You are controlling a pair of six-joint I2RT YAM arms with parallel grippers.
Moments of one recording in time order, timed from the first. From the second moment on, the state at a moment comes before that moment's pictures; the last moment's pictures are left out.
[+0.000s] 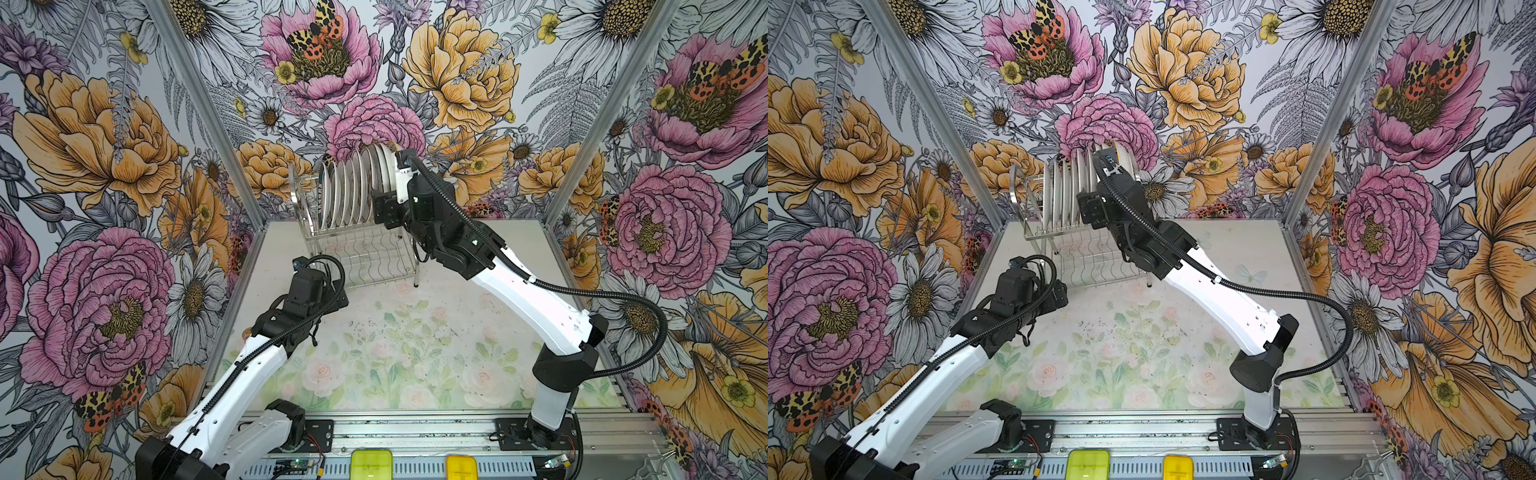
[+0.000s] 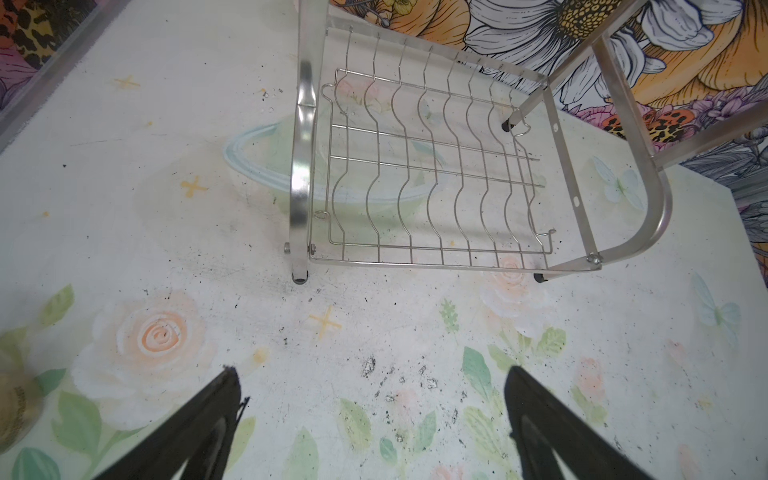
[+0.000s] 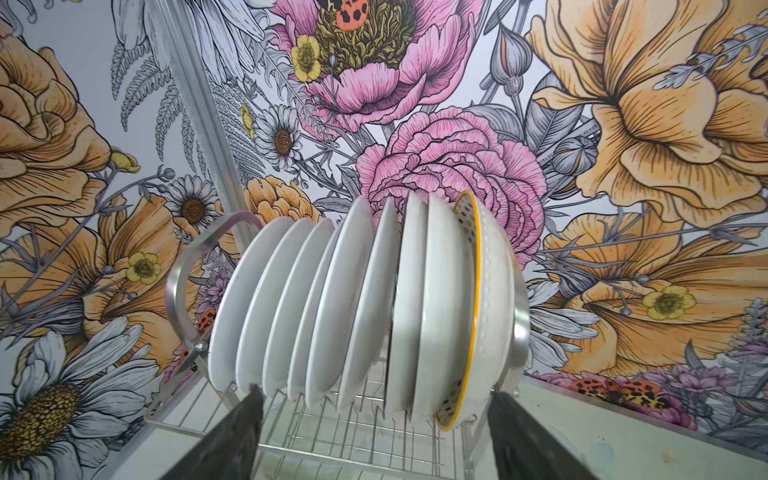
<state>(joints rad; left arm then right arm) -0.35 0.97 0.84 -0.58 -0.22 -0.58 0.91 1.86 2.27 -0.59 0.46 0.13</state>
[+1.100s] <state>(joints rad) -0.23 0.79 0.80 -0.63 -0.04 -0.63 1.03 2.20 2.68 -0.59 0.29 0.33</state>
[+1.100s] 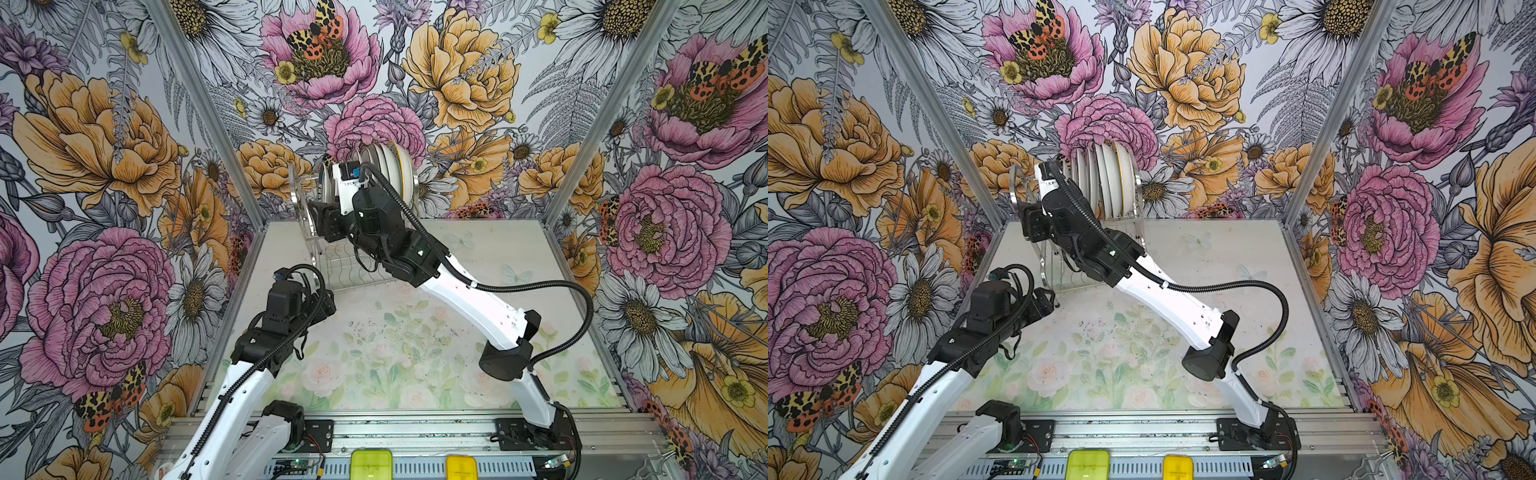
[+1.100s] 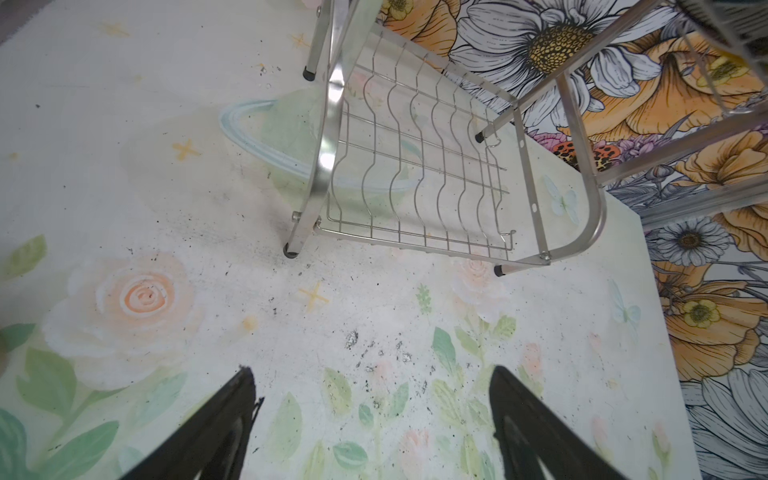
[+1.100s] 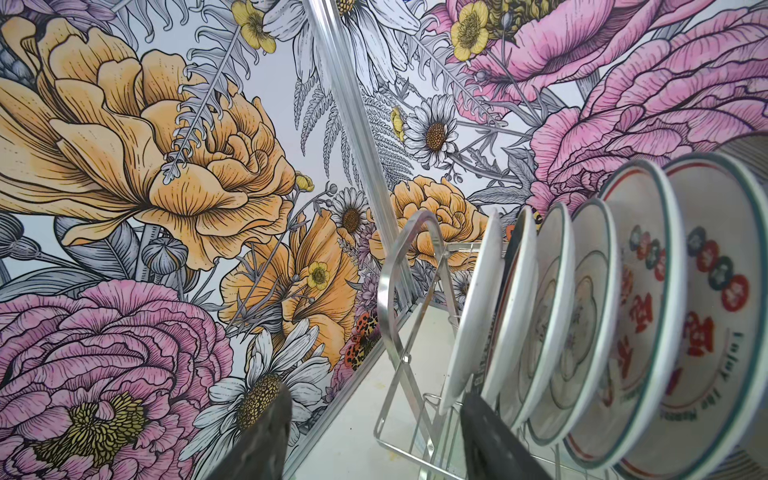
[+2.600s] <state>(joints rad) -0.20 1.37 1.76 -0.87 -0.02 -0.32 0.82 1.48 1.70 -0.59 0.40 0.40</state>
